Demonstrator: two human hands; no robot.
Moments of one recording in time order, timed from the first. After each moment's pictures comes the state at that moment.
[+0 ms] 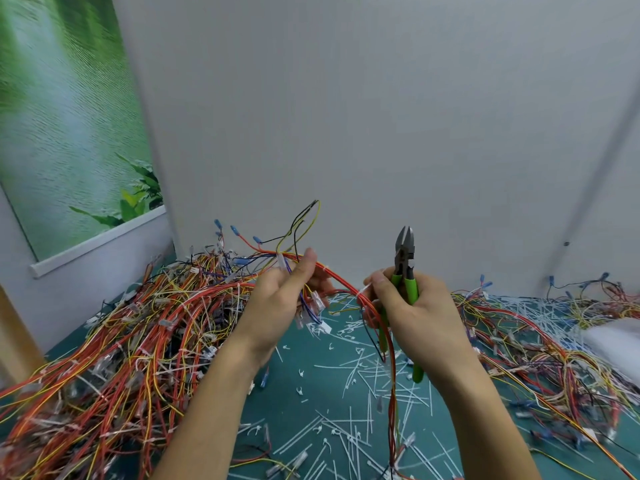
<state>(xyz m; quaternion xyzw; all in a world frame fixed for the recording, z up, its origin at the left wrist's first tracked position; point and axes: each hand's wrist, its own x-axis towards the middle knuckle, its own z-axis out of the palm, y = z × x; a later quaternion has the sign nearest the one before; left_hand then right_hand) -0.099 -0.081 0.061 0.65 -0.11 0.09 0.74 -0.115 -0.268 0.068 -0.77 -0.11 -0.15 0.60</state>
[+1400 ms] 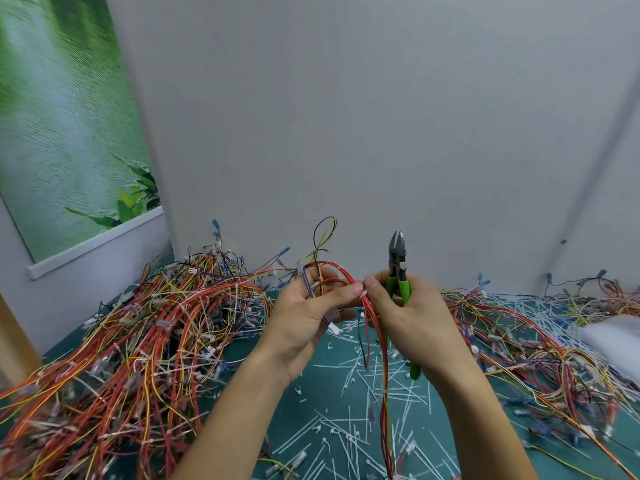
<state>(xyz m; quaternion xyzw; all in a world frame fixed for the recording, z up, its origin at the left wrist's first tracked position) -0.094 -0.114 0.045 0.52 -0.12 0.00 0.85 -0.105 -0.271 0.061 -0.81 -0.14 -0.16 0.54</state>
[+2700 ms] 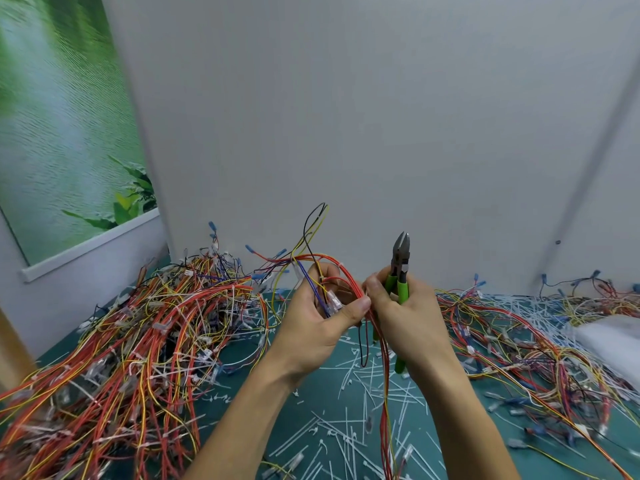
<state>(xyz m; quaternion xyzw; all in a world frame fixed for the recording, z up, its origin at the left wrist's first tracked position) -0.100 -0.123 0.037 0.63 -0.21 0.10 0.74 -0.101 -0.264 0.053 -0.76 -0.09 -0.18 0.62</state>
